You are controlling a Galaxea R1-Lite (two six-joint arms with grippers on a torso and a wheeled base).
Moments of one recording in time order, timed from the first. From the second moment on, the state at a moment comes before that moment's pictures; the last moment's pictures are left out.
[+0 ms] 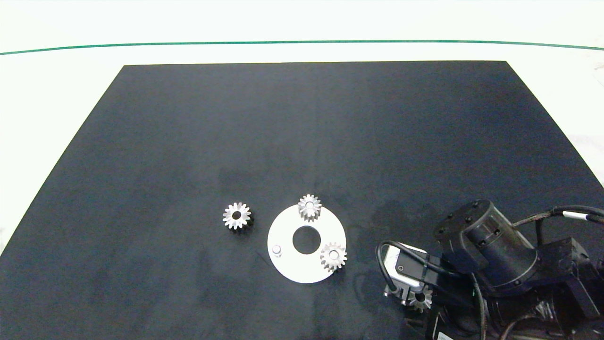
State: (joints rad) left arm -0.35 0.98 -1.48 0.78 0.31 0.05; right arm 0.78 1.59 -0.86 0.27 -0.25 -0.40
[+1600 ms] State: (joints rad) left arm -0.36 0.95 -1.48 0.78 0.31 0.07; right arm 0.80 1.52 -0.76 0.06 -0.23 -0.39
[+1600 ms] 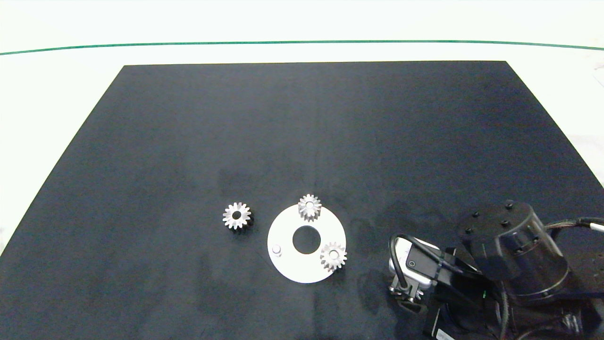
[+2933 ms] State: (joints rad) left arm -0.36 0.95 -1.46 0.78 0.31 0.07; right arm 0.98 1.83 -1.61 0.50 -0.19 -0.32
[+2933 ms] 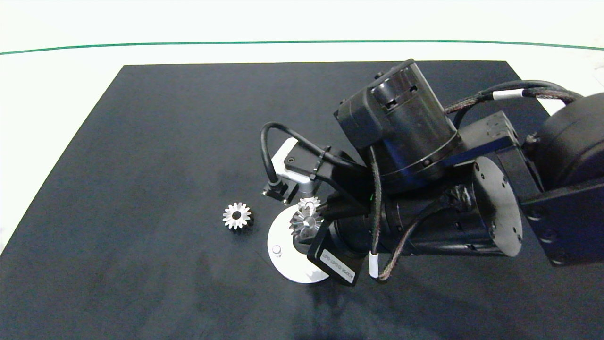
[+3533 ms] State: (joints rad) left arm -0.36 0.95 -1.46 0.78 0.31 0.07; right arm 1.00 1.97 -1.81 0.65 -0.19 -0.32
